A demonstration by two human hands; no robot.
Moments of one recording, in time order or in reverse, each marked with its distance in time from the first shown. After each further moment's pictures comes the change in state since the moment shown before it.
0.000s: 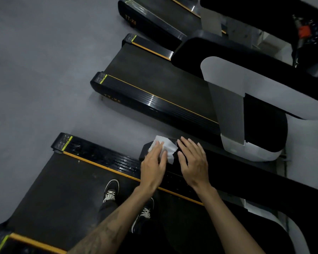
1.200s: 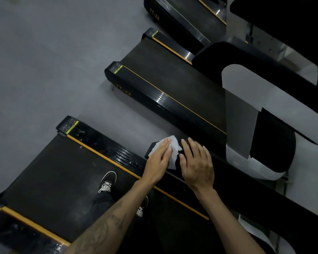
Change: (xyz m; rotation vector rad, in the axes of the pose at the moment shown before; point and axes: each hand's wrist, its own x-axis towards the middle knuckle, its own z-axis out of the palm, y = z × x) left_hand 0.019 -0.024 -0.004 -0.256 -0.090 -0.139; right_hand 0.015 -0.006 0.016 -0.357 -0.029 -0.177
